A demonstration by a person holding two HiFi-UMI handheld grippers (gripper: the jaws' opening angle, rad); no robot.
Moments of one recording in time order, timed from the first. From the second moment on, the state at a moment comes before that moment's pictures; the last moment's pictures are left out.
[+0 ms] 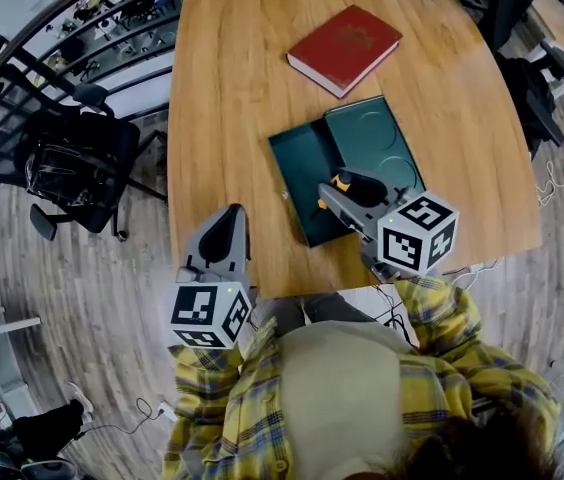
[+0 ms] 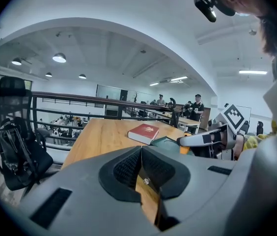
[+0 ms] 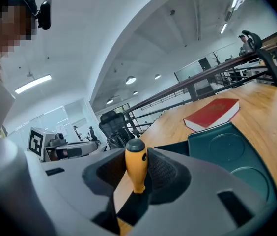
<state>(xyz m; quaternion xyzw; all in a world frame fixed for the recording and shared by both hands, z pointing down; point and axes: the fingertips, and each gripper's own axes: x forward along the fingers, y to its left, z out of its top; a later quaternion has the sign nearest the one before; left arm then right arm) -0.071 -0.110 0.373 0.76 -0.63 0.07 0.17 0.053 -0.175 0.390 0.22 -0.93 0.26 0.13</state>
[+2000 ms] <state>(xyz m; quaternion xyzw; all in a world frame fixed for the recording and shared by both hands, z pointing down) -0.121 -0.188 0.420 0.82 -0.53 0.06 0.22 -0.002 -0.227 0.445 0.25 -0.87 0.31 0.28</state>
